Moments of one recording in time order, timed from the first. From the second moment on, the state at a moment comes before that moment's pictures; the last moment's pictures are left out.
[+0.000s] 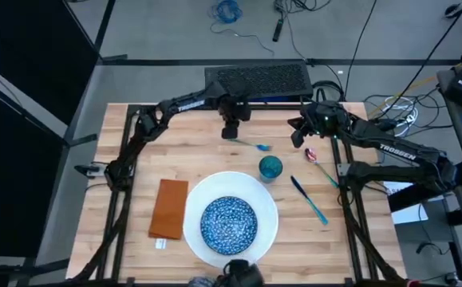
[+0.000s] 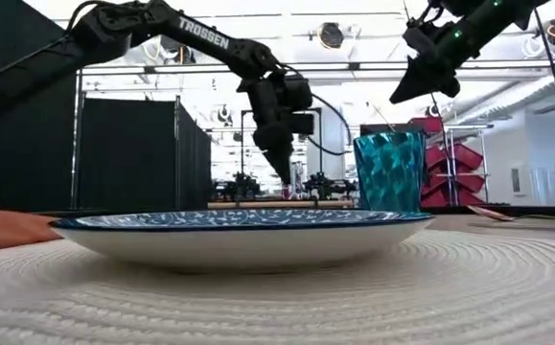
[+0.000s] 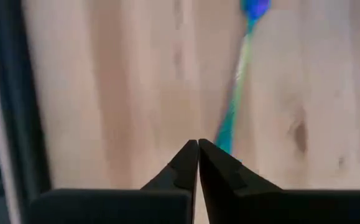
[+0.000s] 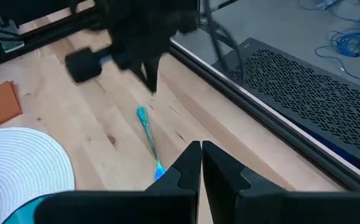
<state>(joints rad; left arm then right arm) 0.50 2.35 2.15 -1.07 0.19 0.63 -0.55 0.90 0.74 -0.38 0.05 0.13</state>
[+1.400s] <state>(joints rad) 0.66 1.53 1.33 -0.50 0.42 0.41 -0.64 1.47 0.74 -0.41 -0.31 0.20</state>
